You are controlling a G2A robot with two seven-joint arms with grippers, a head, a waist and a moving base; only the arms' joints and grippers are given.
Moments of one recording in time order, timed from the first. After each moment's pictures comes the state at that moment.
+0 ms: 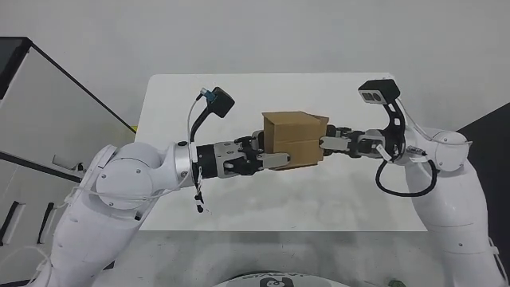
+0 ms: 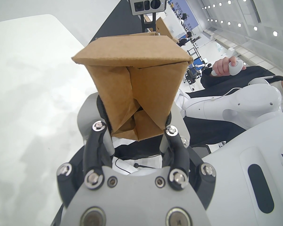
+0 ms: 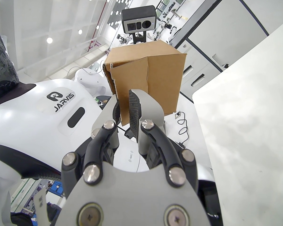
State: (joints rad) left arm 1.33 -1.00 -1.24 -2.24 -0.02 -0.02 -0.91; right arm -1.34 -1.08 1.49 -1.79 0.61 -0.38 1.38
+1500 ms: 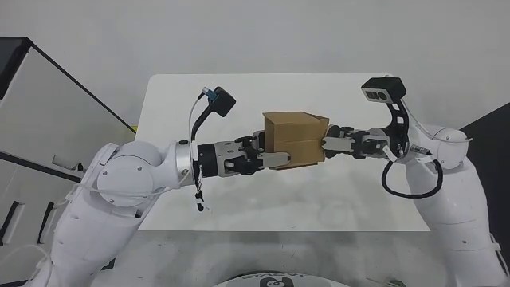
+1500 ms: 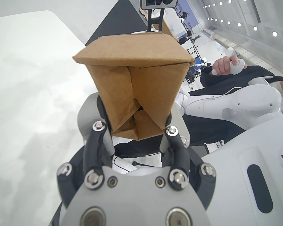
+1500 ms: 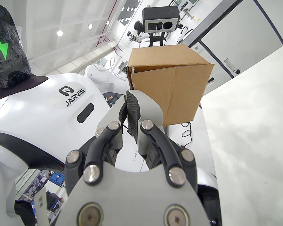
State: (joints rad) left arm 1.31 -0.99 -1.23 -2.23 -0.04 -0.01 -0.92; right arm -1.32 -1.06 1.46 -1.78 0.69 -0.43 1.39
